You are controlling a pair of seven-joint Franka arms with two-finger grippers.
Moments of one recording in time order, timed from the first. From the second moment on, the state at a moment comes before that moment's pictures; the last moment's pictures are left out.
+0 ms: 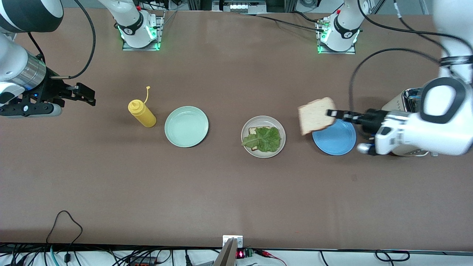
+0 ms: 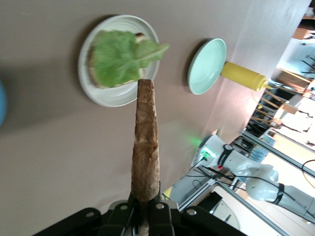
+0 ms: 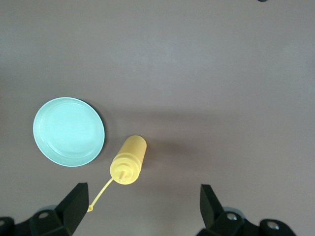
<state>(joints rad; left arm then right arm) 0.23 0.50 -0.39 -1.56 -0.67 1.56 0.01 -0.08 0.10 0.19 -1.60 -0.02 1.64 0.07</state>
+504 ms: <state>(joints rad) 0.16 0.68 -0.41 -1.61 -0.78 1.78 0.05 -0.14 0.12 0.19 -1.60 -0.04 1.63 0.06</state>
